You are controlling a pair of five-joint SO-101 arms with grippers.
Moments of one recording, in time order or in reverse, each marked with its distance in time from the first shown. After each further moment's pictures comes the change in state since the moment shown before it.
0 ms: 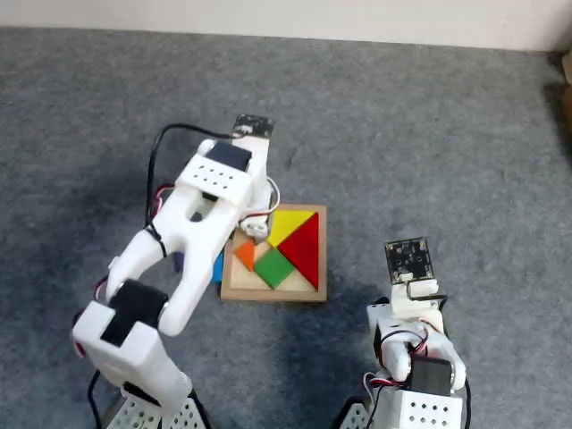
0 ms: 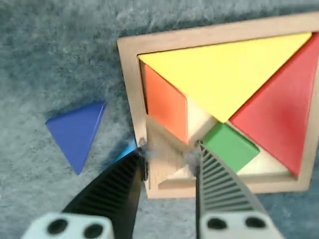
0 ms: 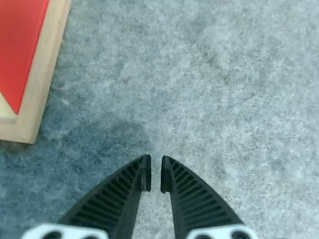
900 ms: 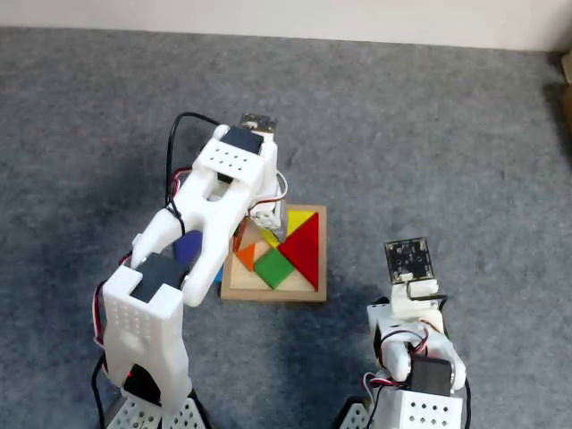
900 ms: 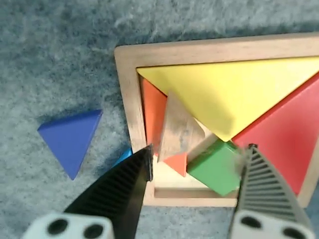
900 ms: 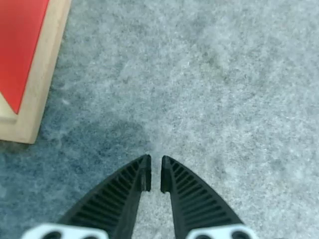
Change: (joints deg) left arm -0.1 12.6 -13.4 6.9 1.9; right arm 0.0 0.0 0.0 0.0 0.0
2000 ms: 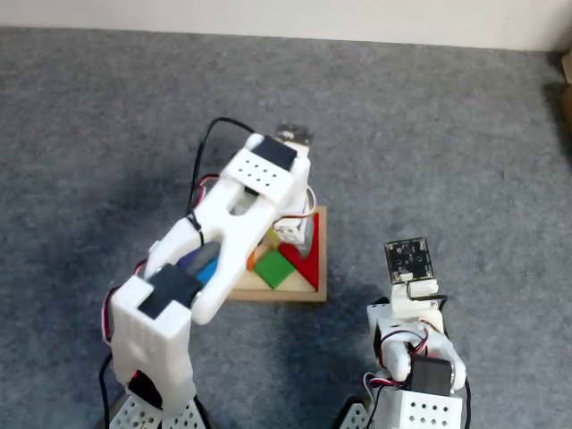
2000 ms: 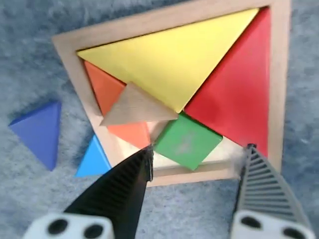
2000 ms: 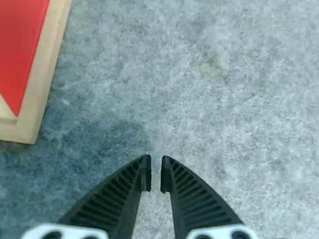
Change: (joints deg) left arm 8.0 -3.5 -0.1 2.4 -1.2; right arm 0.0 0.0 0.0 0.0 0.0
